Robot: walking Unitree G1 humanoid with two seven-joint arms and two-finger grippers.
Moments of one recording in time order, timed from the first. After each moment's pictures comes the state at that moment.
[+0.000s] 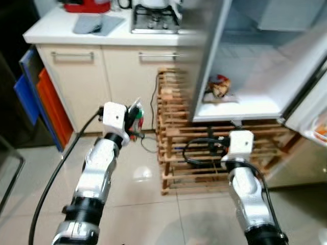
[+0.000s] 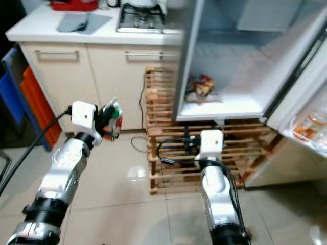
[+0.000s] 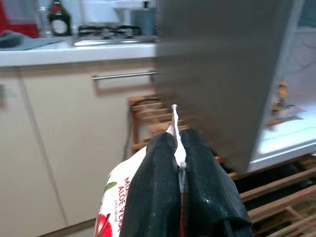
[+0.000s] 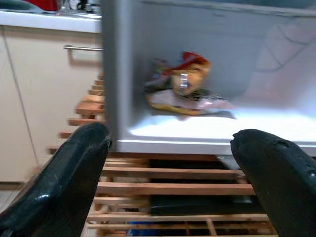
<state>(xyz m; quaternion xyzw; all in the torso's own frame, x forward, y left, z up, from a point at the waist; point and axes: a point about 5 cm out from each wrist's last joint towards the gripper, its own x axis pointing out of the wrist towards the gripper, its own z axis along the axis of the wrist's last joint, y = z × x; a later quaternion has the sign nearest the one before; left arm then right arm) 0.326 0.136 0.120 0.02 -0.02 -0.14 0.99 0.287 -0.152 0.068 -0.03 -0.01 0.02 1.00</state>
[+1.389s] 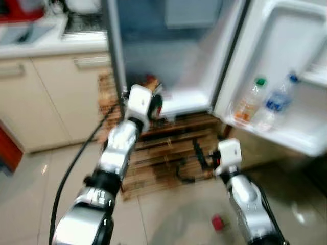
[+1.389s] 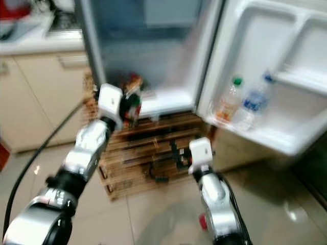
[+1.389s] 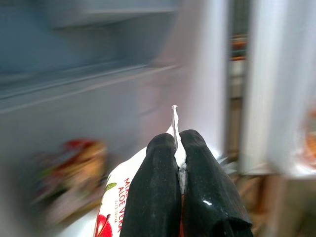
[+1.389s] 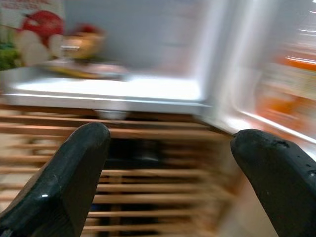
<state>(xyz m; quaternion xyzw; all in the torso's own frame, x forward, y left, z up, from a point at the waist) 0.361 0.104 0.142 0.05 -0.05 -0.19 0.98 0.269 -0.143 0.053 -0.05 0.02 0.13 0.99</state>
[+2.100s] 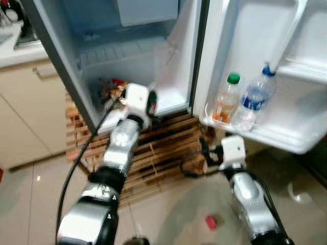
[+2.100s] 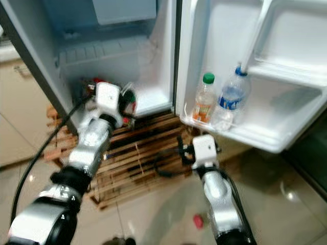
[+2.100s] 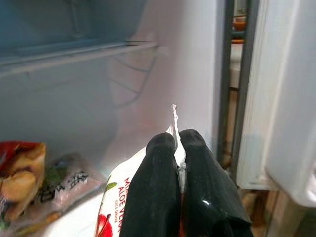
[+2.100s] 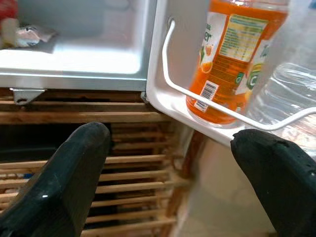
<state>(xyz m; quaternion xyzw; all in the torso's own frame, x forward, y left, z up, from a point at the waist) 0.363 0.086 0.137 0.05 -0.05 -0.16 0.99 0.274 -0.156 0.053 -0.08 0.04 0.07 0.99</state>
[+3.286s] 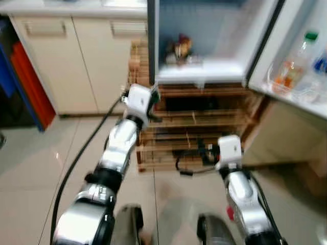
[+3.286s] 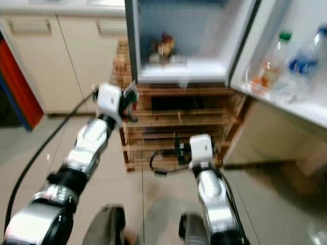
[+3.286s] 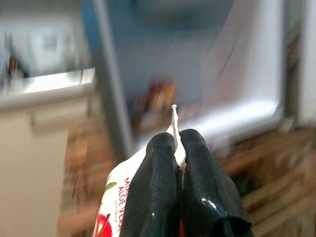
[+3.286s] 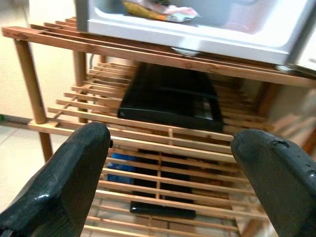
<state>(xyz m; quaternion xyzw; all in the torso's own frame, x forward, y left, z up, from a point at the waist) 0.361 0.093 0.169 0.07 -0.15 -0.18 0.97 0.276 -0.142 0.058 -0.06 0.02 0.08 1.00</state>
